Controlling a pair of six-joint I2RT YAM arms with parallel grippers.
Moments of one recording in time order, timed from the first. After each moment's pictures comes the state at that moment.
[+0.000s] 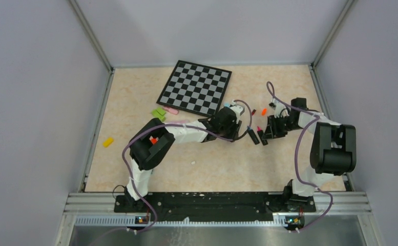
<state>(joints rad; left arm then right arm) -0.91 2.02 1.29 0.00 0.04 -0.33 -0.12 1.64 0.89 -0.54 -0.65 -0.34</state>
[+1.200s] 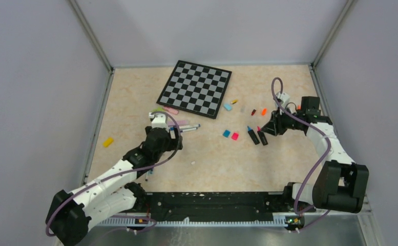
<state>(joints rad) -0.69 0.90 0.51 -0.15 -0.38 -0.45 -0.13 1.26 0.84 -0.56 -0.91 -0.48</state>
